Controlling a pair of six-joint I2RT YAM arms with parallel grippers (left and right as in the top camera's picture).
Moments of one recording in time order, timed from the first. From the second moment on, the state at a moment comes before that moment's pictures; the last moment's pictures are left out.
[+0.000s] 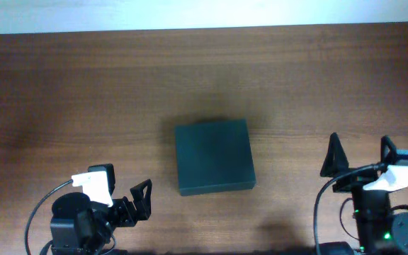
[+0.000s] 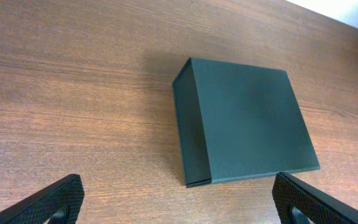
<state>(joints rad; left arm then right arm) -0.05 0.41 0.72 -0.98 0.24 -0.30 0.05 0.26 0.62 -0.35 0.10 0.12</state>
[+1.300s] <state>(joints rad) -0.05 0.41 0.72 -0.98 0.24 -0.30 0.05 0.02 0.11 0.02 0.06 0.08</state>
